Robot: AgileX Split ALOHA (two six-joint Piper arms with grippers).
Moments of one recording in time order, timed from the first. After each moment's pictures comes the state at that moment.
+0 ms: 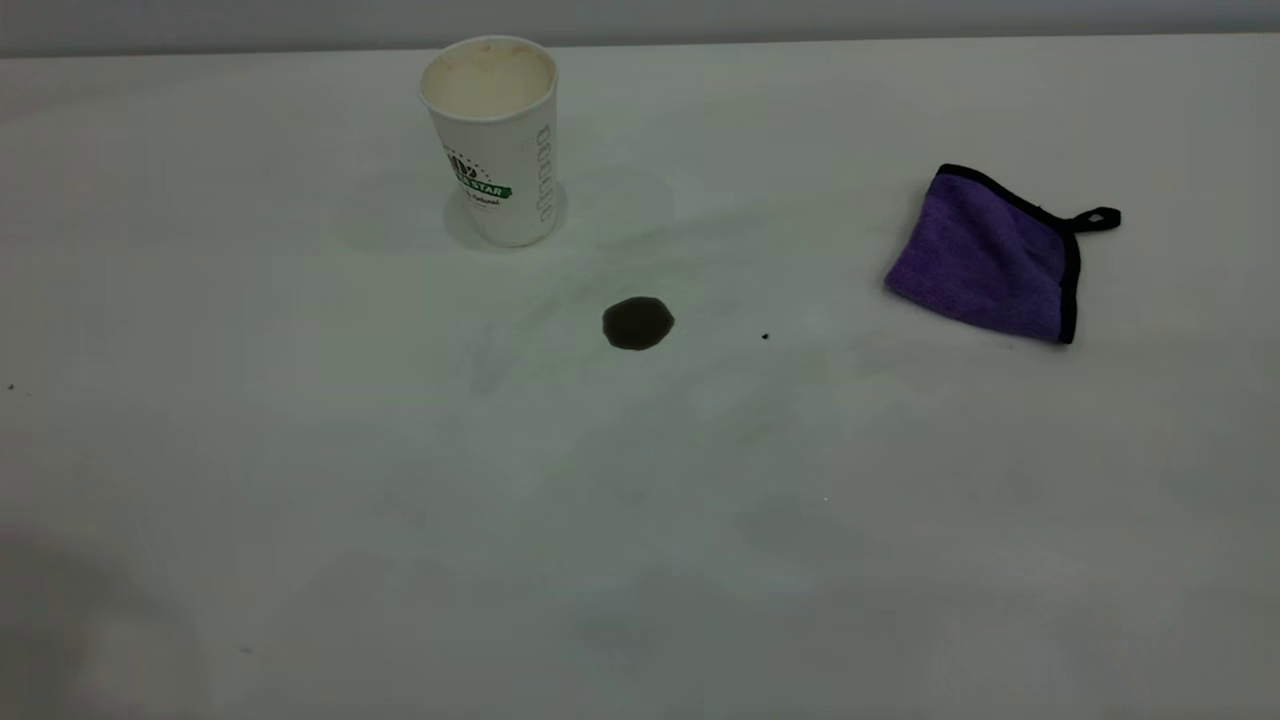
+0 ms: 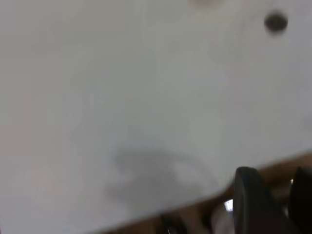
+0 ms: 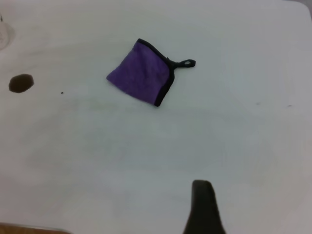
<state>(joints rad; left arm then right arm) -0.22 0.92 -1.07 0.00 1.17 0.08 0.02 -0.02 -0.47 0.04 1.14 -0.06</state>
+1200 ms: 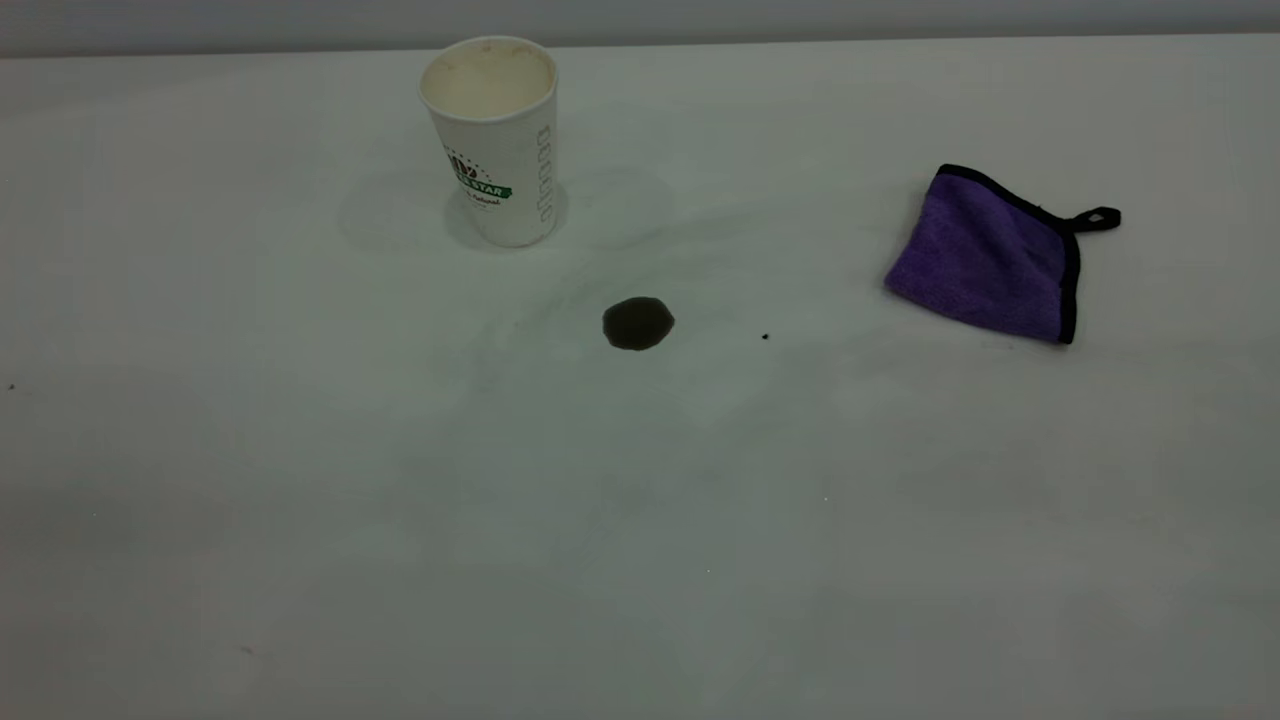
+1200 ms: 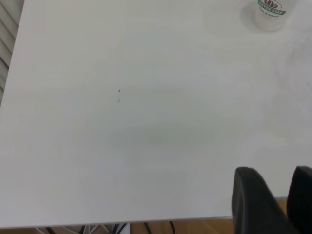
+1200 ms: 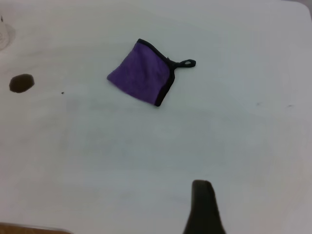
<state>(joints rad) -0.01 -0.02 -0.49 0.00 1.12 0.03 0.02 -0.02 -0.47 0.04 1.14 -0.06</state>
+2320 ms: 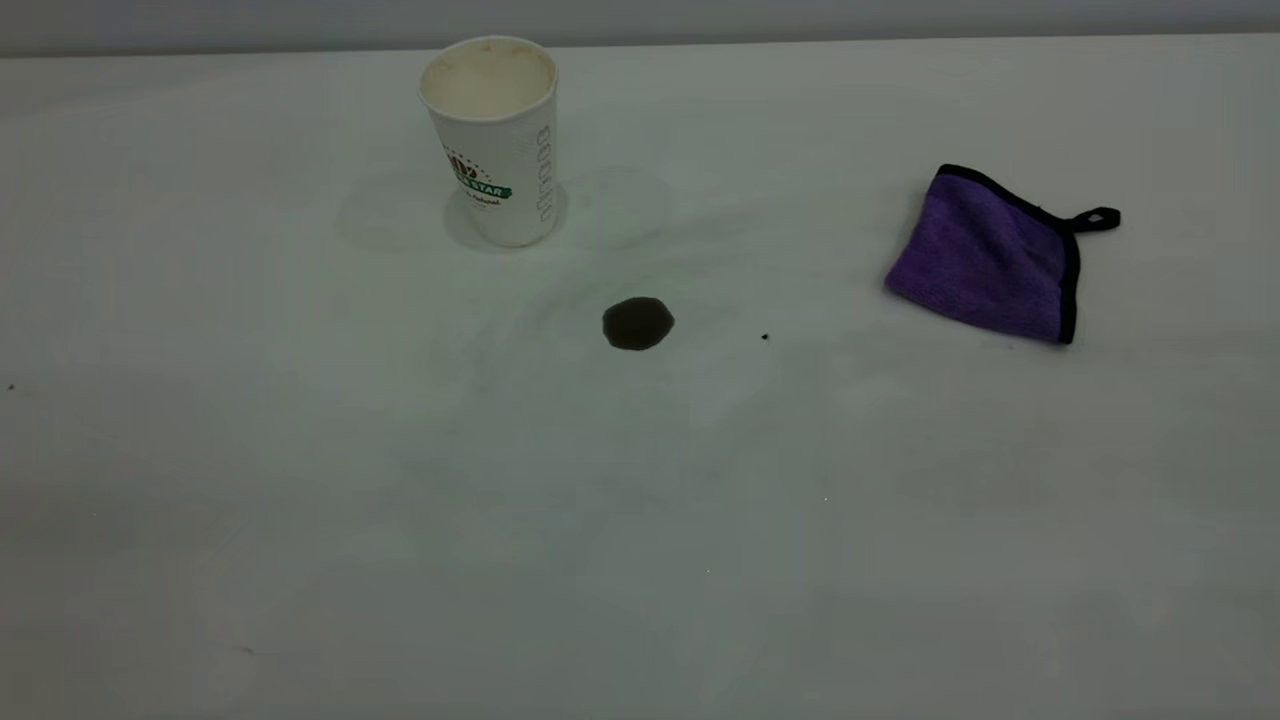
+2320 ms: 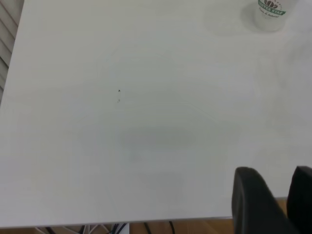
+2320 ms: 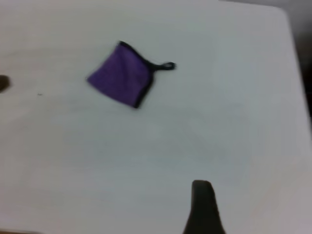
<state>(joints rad) -0.01 -0.02 -0.49 0.00 1.12 0.03 0.02 0.05 -0.51 -0.03 1.14 -0.06</state>
